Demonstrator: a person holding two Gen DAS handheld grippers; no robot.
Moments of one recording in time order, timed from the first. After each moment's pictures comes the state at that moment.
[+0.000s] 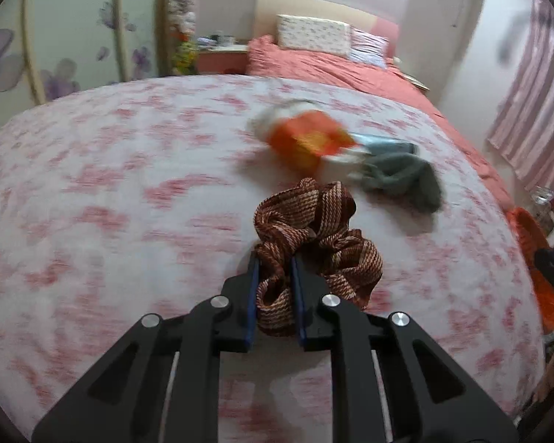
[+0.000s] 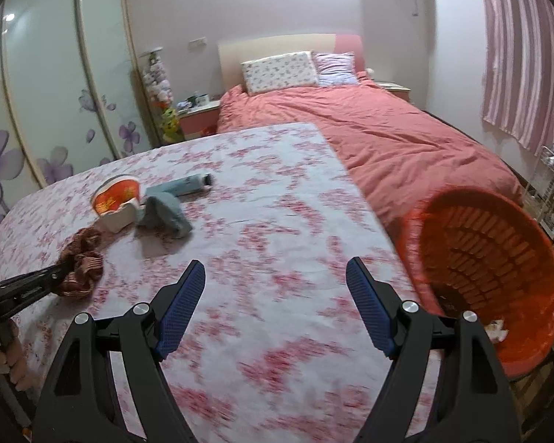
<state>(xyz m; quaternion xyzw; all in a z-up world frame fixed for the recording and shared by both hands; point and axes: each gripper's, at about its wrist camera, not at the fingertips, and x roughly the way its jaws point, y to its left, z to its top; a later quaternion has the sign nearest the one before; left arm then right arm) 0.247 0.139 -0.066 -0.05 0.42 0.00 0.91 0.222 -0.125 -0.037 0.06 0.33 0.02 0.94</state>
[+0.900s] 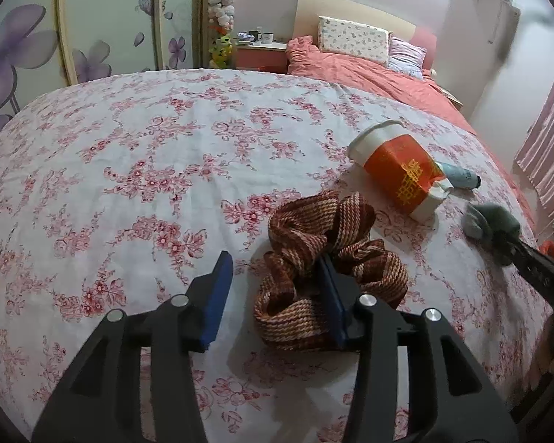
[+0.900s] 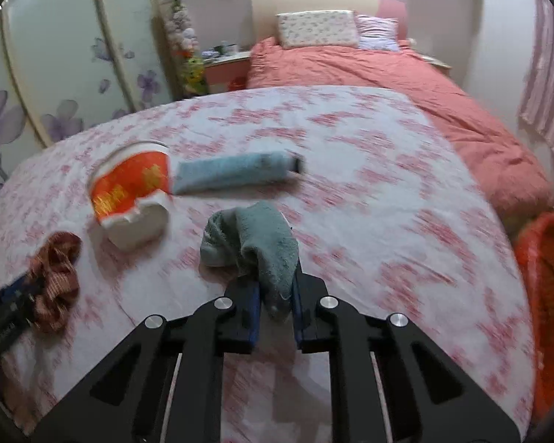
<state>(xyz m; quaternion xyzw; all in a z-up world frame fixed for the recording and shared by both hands) 0.269 0.185 -0.074 -0.08 0.43 0.04 0.90 0.305 -0.048 -0.067 0.02 0.42 0.04 0.91</state>
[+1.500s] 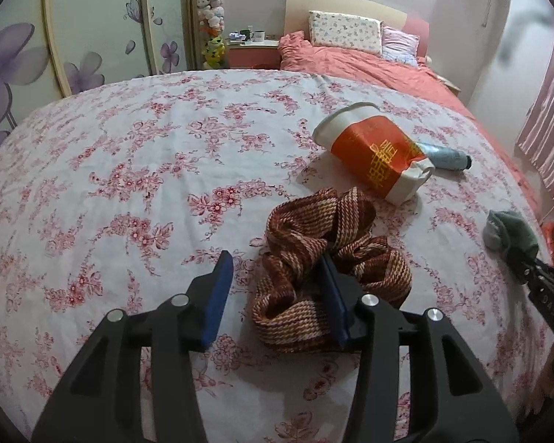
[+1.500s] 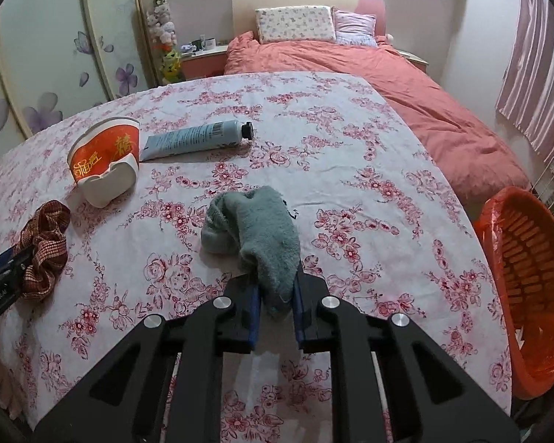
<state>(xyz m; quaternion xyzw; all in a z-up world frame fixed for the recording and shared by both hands) 0.270 0.154 -0.074 -0.05 0.43 0.05 0.90 0.286 -0.065 -0.072 0.01 0.43 0.02 0.90</state>
